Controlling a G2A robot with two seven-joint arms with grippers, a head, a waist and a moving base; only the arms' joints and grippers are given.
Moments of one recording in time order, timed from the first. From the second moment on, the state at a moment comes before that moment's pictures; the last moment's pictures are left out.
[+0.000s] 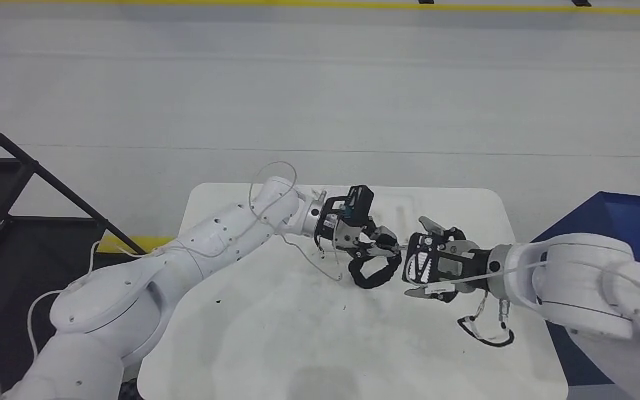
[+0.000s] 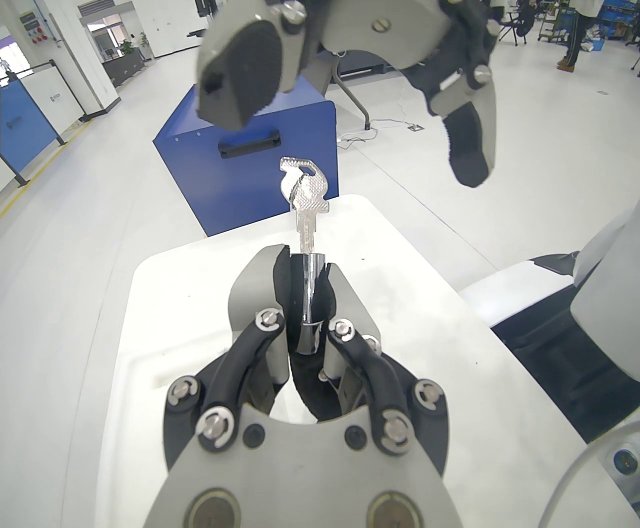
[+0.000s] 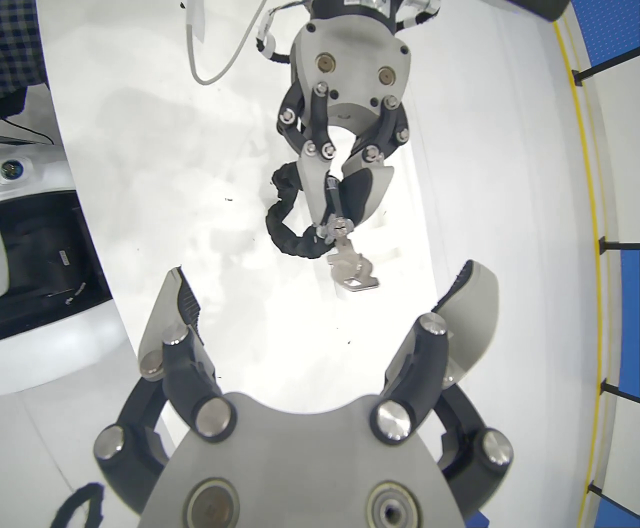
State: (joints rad) left arm 0.39 -1.19 -0.17 -1.04 1.22 -1.01 0.67; right arm -1.04 -0.67 1.11 -2.24 -0.66 -0.56 1.07
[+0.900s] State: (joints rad) left arm 0.39 -1.17 -0.17 -1.04 1.39 -1.01 0.79; right arm -1.08 -0.67 1.07 -2.24 -1.02 -0.79 0.86
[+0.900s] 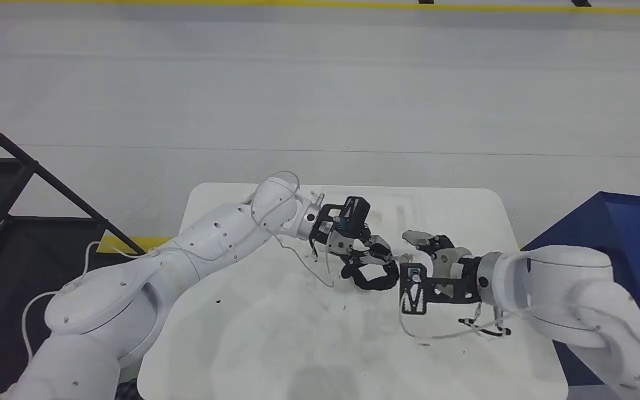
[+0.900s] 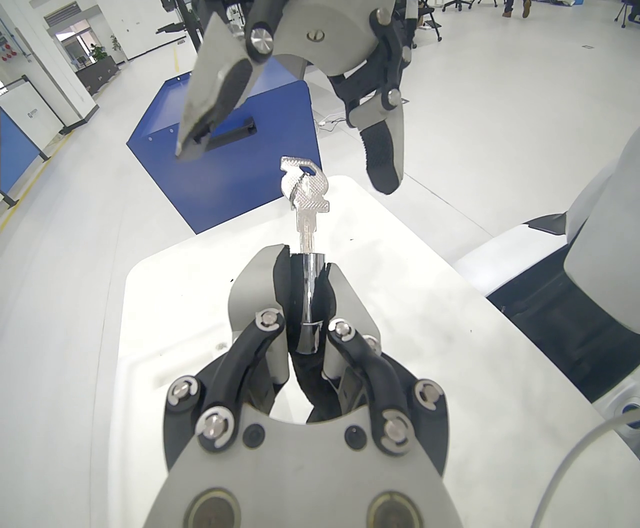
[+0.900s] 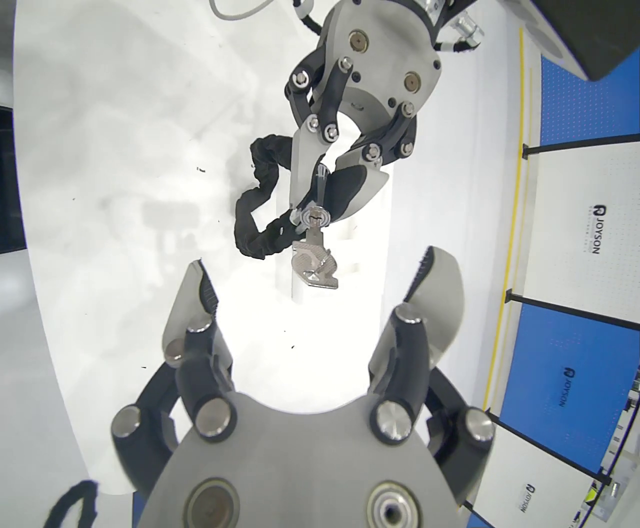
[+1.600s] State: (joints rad) left arm 0.39 -1.19 -0.17 -1.03 1.40 -1.01 0.81; right arm -1.10 -0.69 1.05 -2.25 -1.15 -0.78 0.75
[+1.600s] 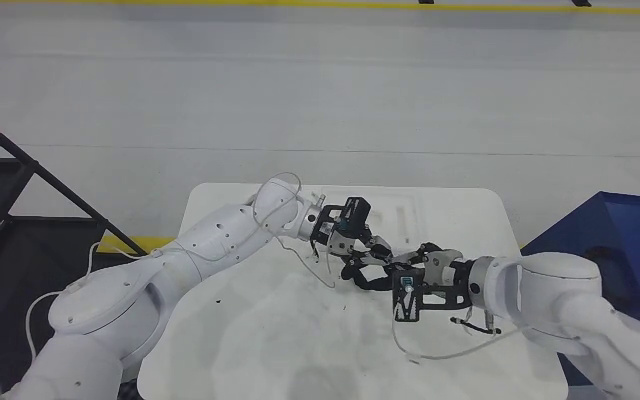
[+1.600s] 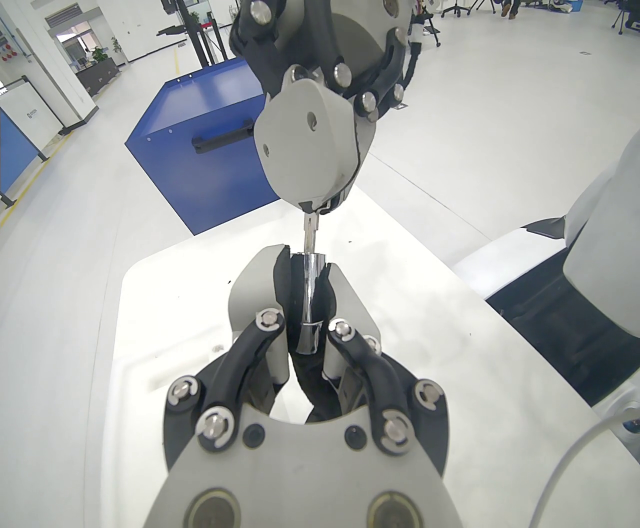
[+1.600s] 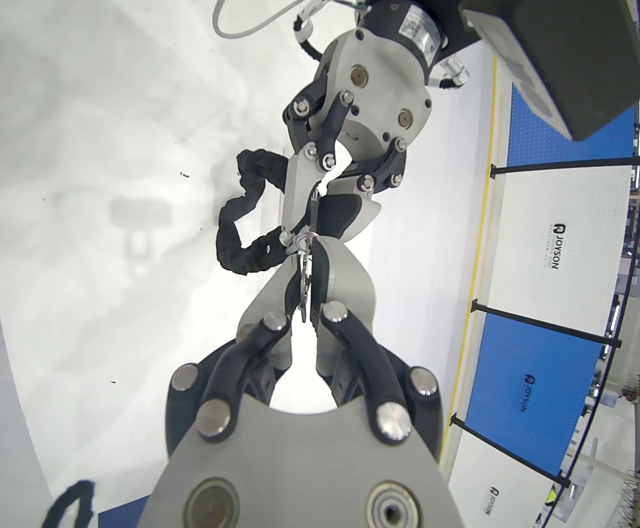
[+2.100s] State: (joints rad) left arm 0.38 -1.19 -0.17 -1.03 1.40 -1.01 0.81; right arm -1.13 -0.70 1.10 -2.17 -0.74 -0.50 0.84
